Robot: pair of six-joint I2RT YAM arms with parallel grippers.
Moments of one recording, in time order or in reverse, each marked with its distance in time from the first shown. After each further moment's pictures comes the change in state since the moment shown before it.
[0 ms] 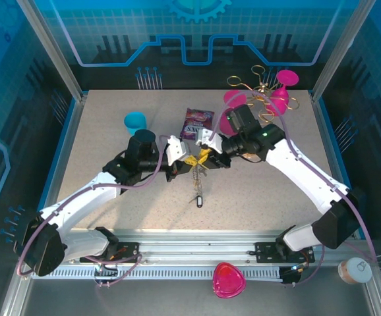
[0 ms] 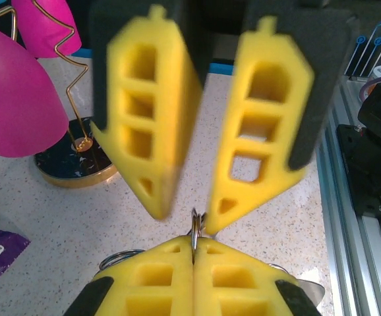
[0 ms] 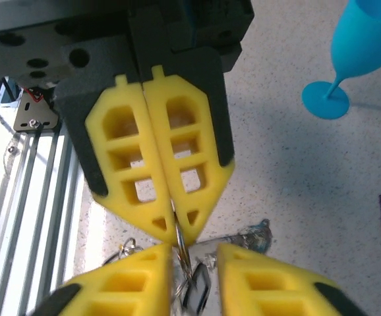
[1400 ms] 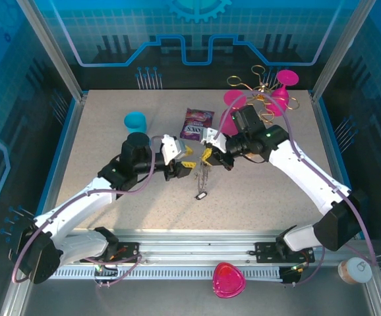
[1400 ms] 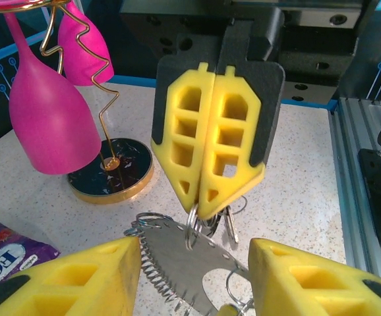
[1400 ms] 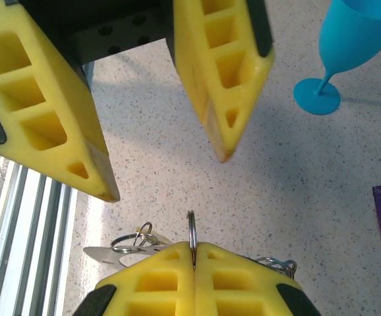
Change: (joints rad) left arm 0.000 -0.063 -0.039 0.077 -0.060 -0.040; right arm -0.025 -0.005 -0.030 0.013 -0.008 -0.027
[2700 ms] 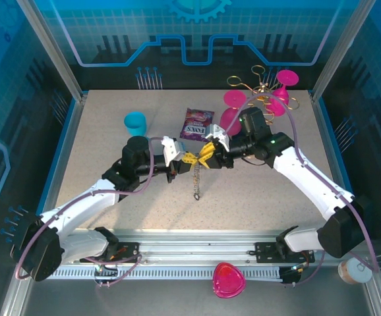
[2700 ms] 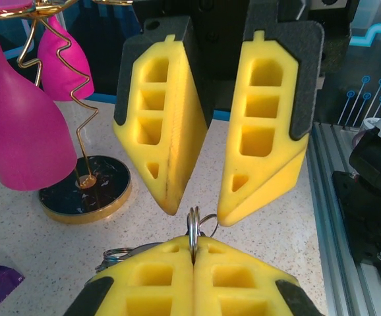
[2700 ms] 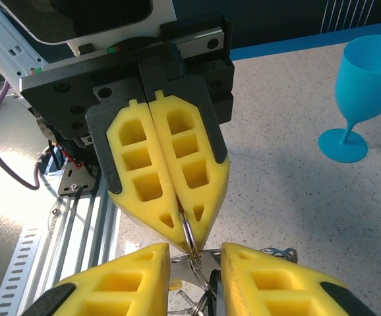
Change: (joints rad) left arm 0.000 0.016 -0.089 0.214 0.077 -0.119; right arm -0.047 -0.066 -0.134 0.241 -0.227 0.198
